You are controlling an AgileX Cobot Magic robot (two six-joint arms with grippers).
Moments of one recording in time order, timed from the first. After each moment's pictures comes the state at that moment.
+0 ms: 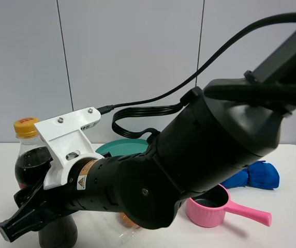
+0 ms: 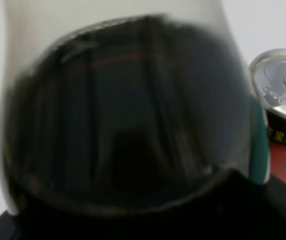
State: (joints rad) left arm -0.04 -0.01 -0.51 -0.01 1.06 0.04; right arm 1.05 2.03 -1.03 0.12 -0.50 -0.20
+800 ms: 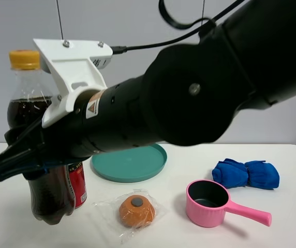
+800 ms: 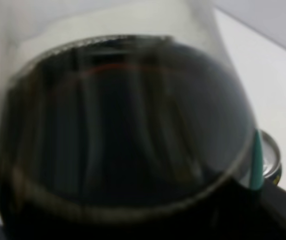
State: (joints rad) left arm -0.04 -0.01 -0.51 -0.01 1.06 0.04; right arm 1.05 1.76 -1.02 0.12 -0.28 -0.20
